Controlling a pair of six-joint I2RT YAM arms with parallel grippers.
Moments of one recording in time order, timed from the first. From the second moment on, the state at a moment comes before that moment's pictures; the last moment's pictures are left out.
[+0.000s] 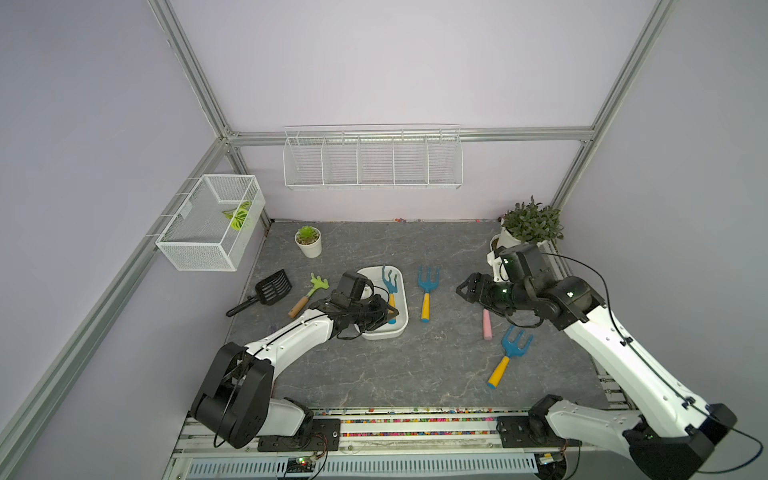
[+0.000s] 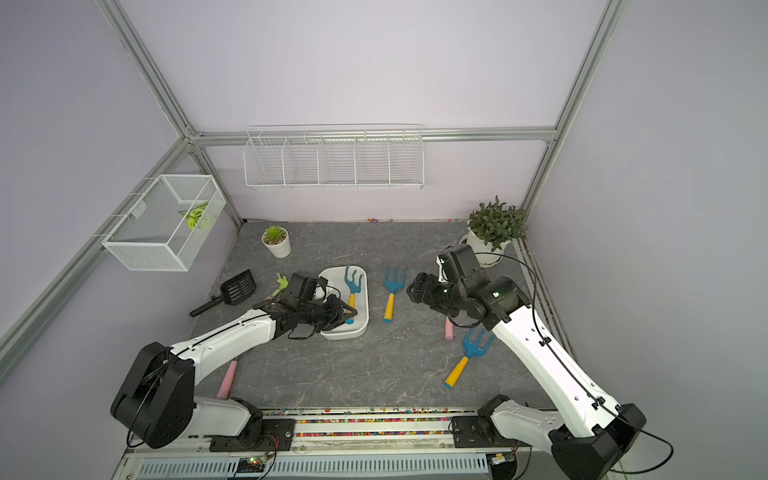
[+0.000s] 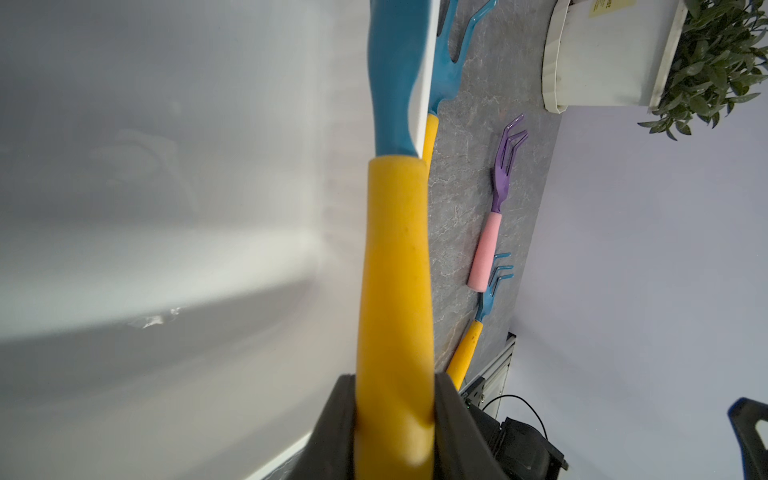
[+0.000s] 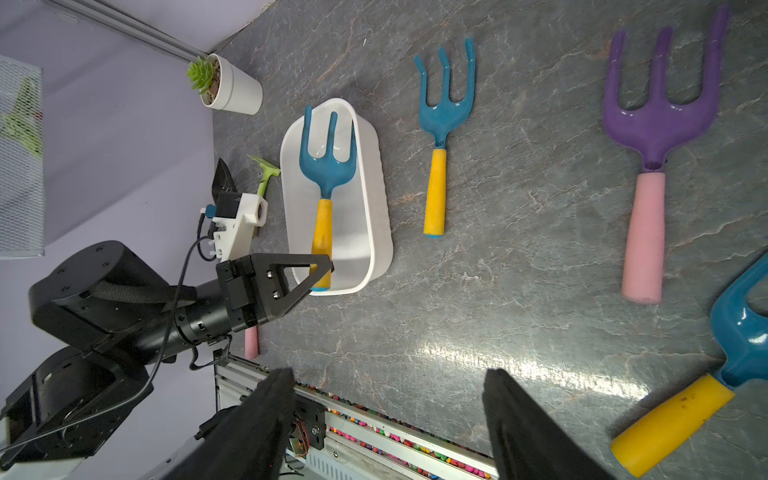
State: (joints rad) left arm -0.54 1.40 0.79 -0.22 0.52 -0.96; right arm 0.54 1.15 1.28 -0.99 -0.17 0.79
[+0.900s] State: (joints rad) left arm -0.53 1.27 0.91 -0.46 0.30 -0.92; right arm 0.54 1.21 1.26 -1.02 -0.16 0.77
